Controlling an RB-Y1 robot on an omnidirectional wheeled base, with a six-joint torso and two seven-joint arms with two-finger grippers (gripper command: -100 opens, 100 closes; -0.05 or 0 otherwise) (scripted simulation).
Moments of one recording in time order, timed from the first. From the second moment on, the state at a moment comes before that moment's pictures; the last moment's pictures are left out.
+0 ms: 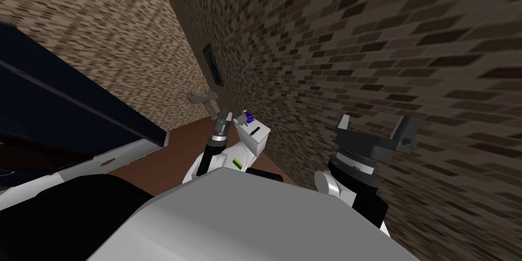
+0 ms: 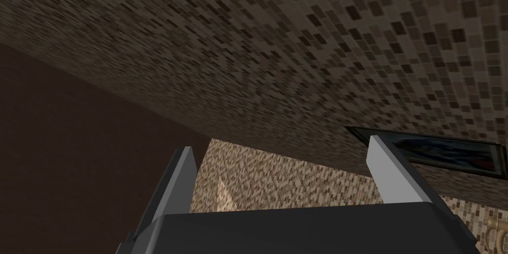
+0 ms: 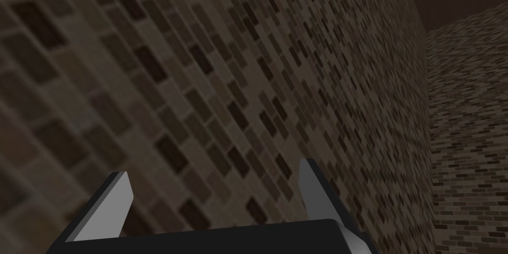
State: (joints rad) left arm 0.50 0.12 0.03 -2.22 -0.08 -0.54 -0.03; right arm 0.50 0.03 -0.04 -2.38 -0.10 -0.62 -0.17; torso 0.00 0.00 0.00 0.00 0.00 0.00
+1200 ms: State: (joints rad) left arm 0.59 0.43 -0.09 -1.95 -0.16 -0.72 0.06; right arm 0.50 0.03 -0.04 -2.38 -0.10 -0.62 -0.17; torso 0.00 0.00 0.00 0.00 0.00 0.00
